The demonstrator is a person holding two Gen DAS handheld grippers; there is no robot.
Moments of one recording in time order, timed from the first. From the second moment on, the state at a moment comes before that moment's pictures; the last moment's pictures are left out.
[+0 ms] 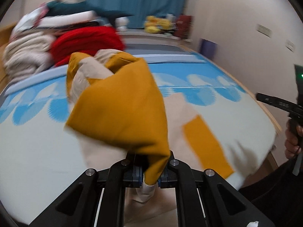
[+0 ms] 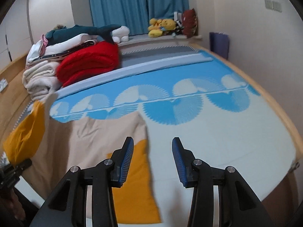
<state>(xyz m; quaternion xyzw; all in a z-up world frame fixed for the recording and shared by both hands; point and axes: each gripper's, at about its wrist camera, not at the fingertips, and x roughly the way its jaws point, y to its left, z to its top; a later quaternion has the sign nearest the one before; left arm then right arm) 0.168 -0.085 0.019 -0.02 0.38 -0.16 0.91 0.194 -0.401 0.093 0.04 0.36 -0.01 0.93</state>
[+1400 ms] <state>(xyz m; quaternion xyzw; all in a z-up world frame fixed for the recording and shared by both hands) 0.228 -0.021 -0.056 -0.14 0.61 -0.13 0.77 0.236 -0.323 -0.011 0.09 0.58 0.16 0.79</state>
